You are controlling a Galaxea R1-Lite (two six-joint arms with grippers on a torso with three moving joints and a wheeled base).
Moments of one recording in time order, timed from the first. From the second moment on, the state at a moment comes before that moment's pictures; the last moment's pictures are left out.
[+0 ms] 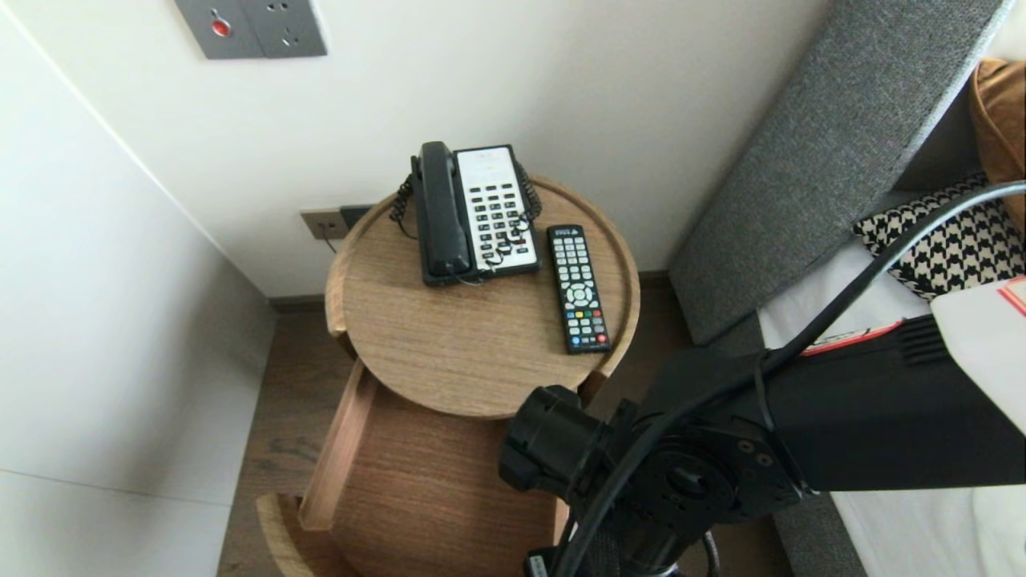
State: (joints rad) left arm 0.00 0.00 0.00 -0.26 -0.01 0.00; right arm 0.96 1.99 -1.38 0.69 0.18 0.72
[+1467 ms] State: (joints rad) left arm 0.00 0.00 0.00 -0.26 -0.01 0.00; right arm 0.81 2.08 -1.61 0.72 0.12 0.64
